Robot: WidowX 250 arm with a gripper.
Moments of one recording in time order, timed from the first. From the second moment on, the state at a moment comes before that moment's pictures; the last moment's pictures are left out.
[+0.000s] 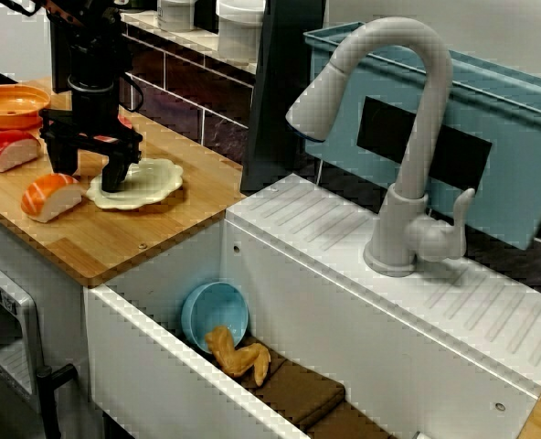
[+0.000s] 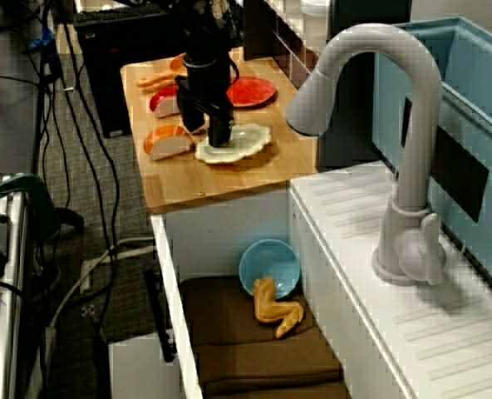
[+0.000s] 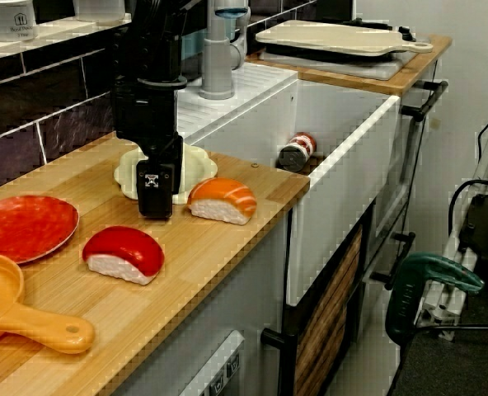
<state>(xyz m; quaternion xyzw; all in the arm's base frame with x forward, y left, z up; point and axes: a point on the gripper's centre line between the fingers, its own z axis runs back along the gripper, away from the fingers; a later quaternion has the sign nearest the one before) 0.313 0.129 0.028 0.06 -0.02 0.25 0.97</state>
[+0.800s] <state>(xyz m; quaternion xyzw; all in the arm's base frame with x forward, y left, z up) 0.317 0.141 0.062 0.02 -0.01 0.25 0.97</state>
